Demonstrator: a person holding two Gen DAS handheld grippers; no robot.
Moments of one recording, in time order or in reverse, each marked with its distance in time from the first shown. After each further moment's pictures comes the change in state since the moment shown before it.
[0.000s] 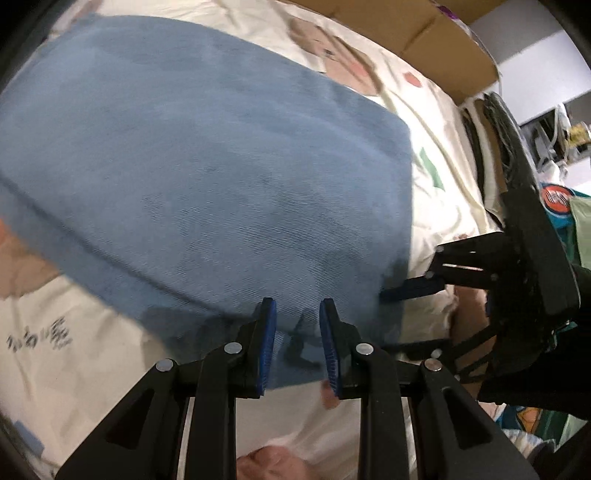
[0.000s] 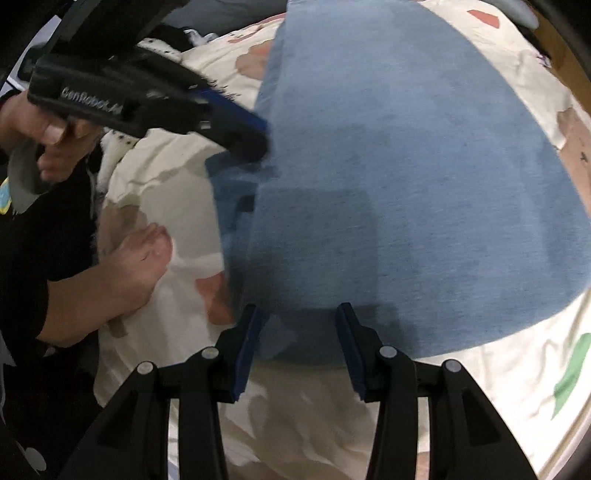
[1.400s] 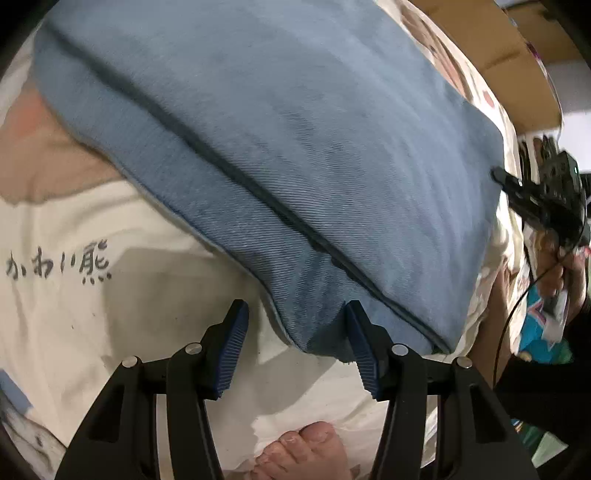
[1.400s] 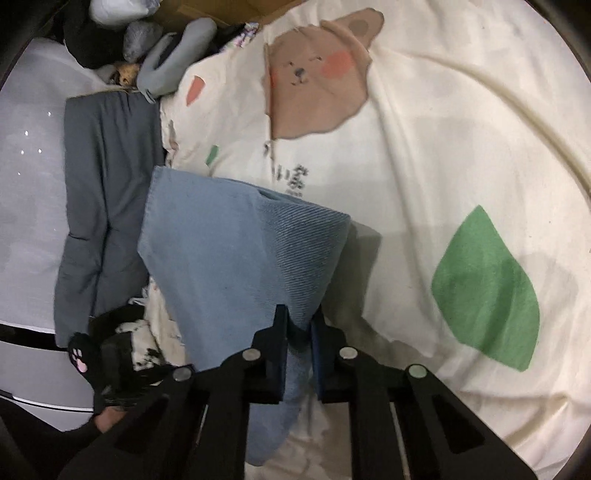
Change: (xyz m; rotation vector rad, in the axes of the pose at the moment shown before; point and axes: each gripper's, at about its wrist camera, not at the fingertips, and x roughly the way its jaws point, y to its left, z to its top) left arm 0.001 0.084 -0.041 -0.265 0.105 0.035; right arm -0.077 -0.212 -0.060 1.001 -0.399 0.254
